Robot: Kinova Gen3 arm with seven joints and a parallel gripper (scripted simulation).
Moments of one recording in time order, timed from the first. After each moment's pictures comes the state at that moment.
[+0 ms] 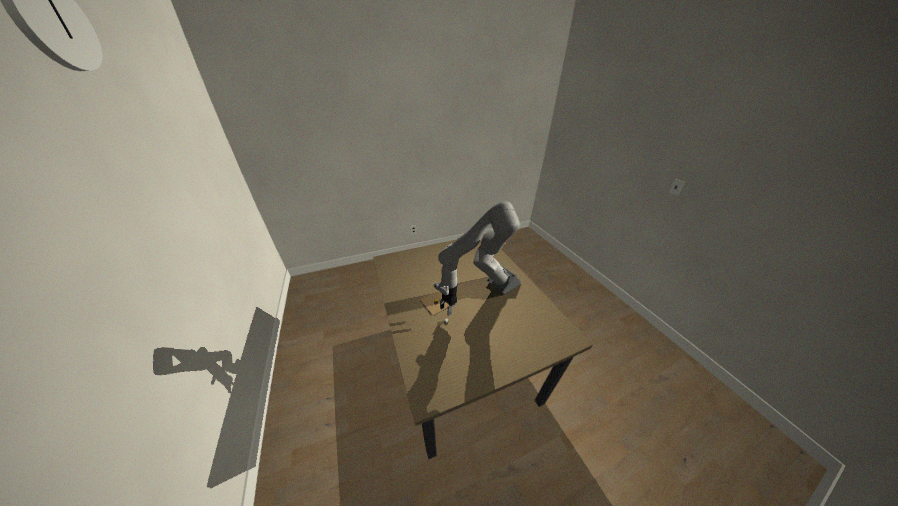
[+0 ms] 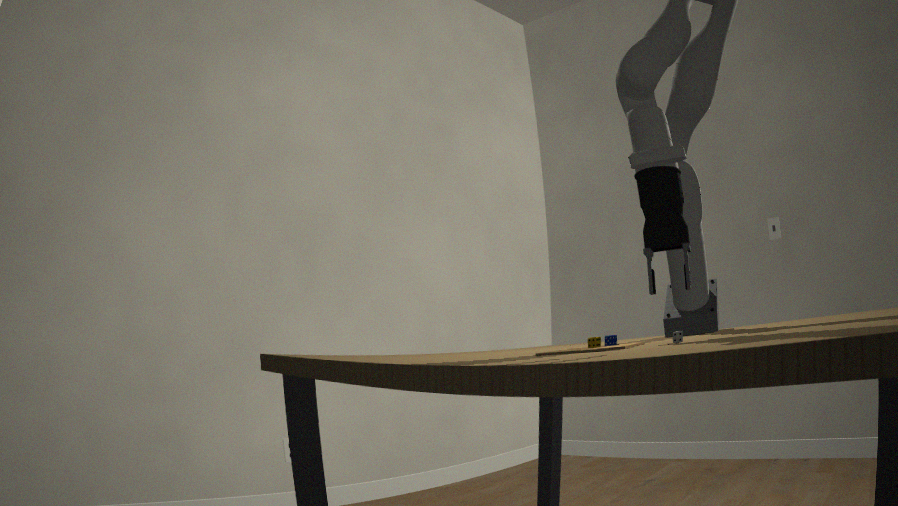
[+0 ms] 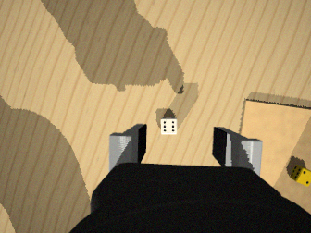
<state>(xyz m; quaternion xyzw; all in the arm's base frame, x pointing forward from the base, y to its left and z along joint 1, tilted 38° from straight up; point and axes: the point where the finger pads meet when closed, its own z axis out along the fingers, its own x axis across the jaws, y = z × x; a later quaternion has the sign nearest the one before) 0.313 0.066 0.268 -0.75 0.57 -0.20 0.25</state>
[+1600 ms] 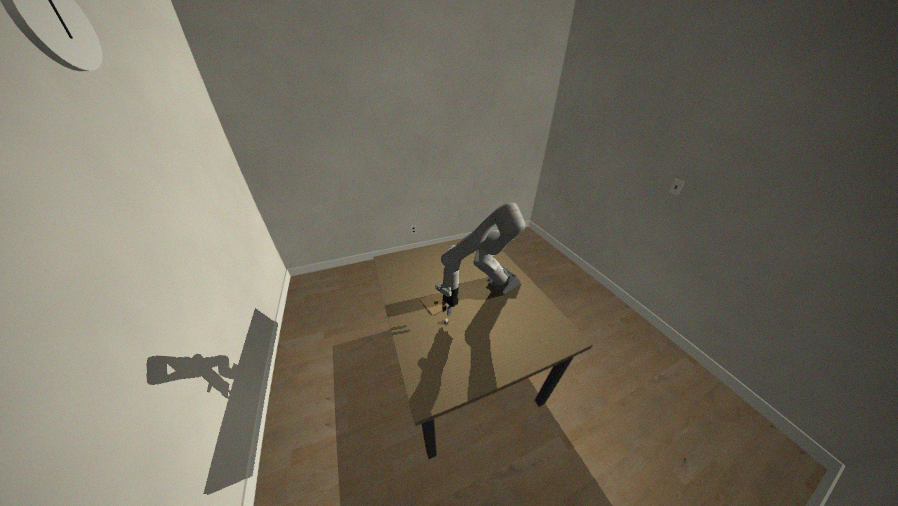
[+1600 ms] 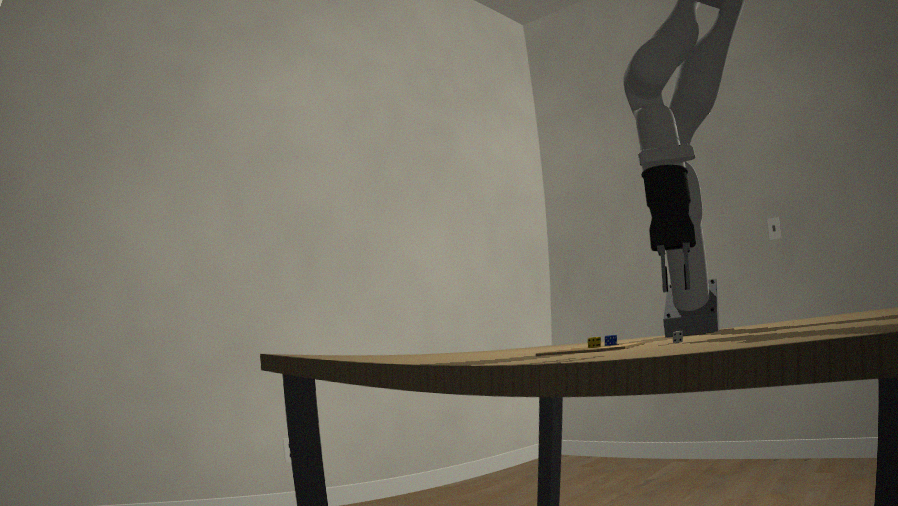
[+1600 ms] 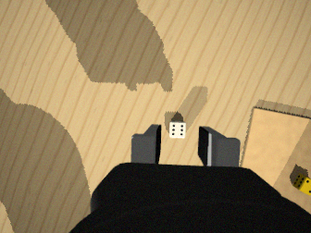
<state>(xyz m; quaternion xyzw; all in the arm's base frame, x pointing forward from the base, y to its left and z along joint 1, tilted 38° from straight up) 0.312 0.076 0.269 -0.76 0.56 -0.22 0.24</state>
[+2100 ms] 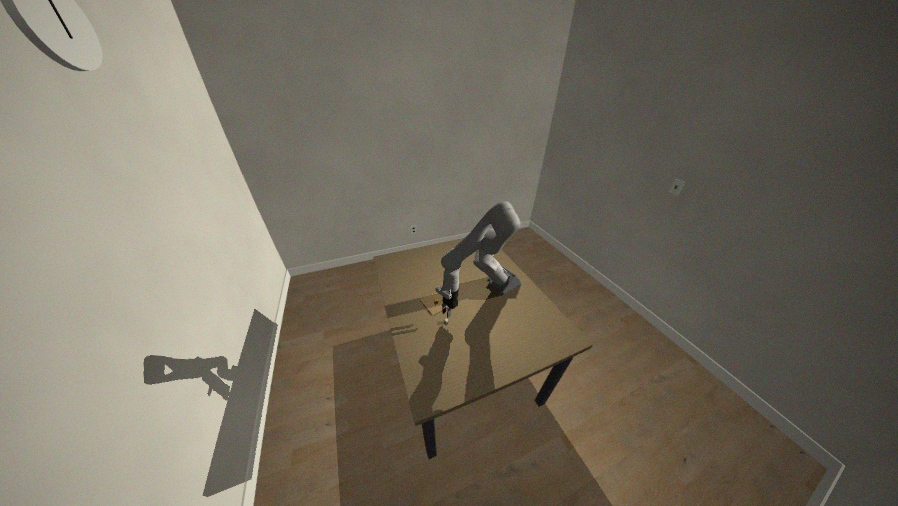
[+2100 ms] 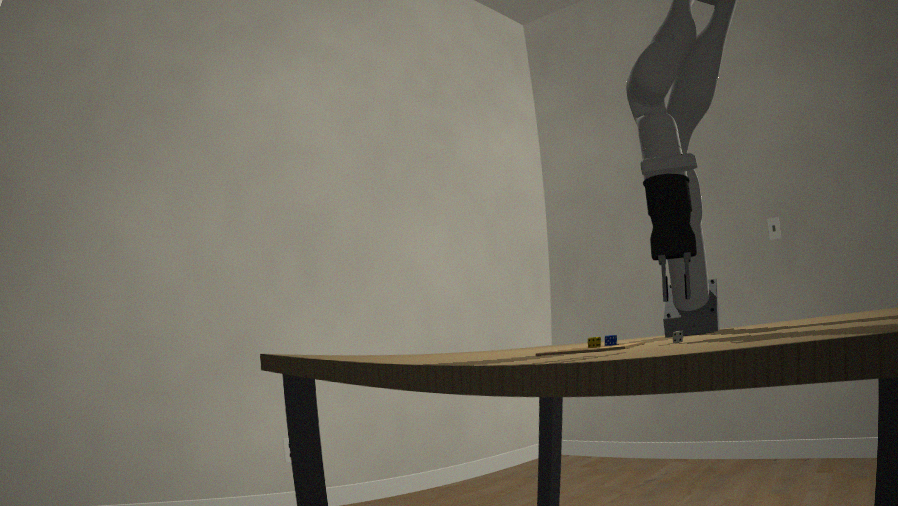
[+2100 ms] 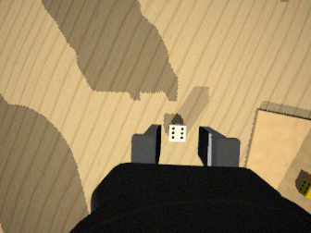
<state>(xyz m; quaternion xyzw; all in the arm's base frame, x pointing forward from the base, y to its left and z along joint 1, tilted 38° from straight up) 0.322 0.078 0.259 -0.76 0.55 -0.22 0.24</state>
